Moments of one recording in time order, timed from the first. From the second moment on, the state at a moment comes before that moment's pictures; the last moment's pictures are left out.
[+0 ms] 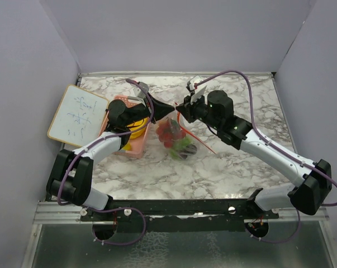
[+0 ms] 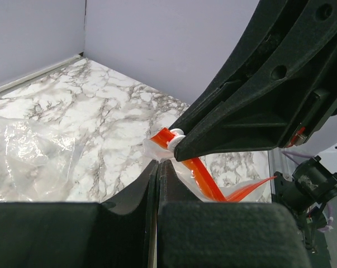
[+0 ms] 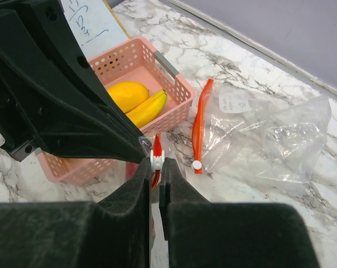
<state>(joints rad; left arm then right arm) -0.36 1.45 0.81 0.91 0.82 -0.51 0.76 1.34 1.18 -0.04 -0.01 0.01</state>
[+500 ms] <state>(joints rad) -0.36 1.44 0.85 0.87 0.79 -0.53 0.76 1.27 1.12 -0.02 -0.01 0.04</state>
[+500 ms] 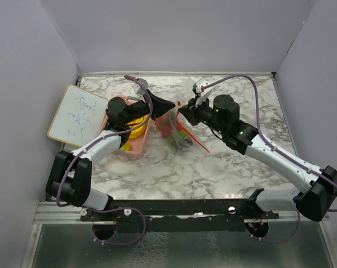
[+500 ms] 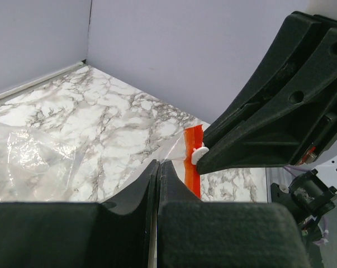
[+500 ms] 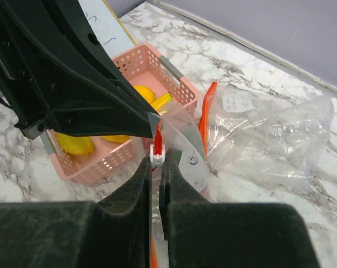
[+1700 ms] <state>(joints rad) -0.27 1.40 0.86 0.90 0.60 -0.64 0.76 1.32 1.09 0.00 -0.02 0.08</state>
